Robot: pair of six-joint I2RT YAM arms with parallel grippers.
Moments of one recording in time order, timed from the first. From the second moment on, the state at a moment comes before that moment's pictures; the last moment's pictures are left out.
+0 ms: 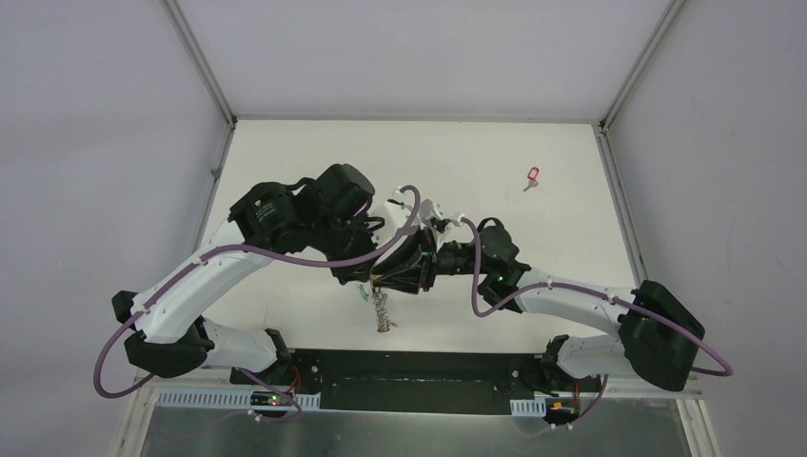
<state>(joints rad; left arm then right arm) -0.99 1.28 1.70 -1.36 0.21 0.06 0.97 1.28 0.64 0.90 -0.71 0.50</state>
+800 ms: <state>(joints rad) -0.99 0.90 1.36 -1.06 0.17 -0.06 0.99 1.29 0.66 0.87 -0.74 0.46</state>
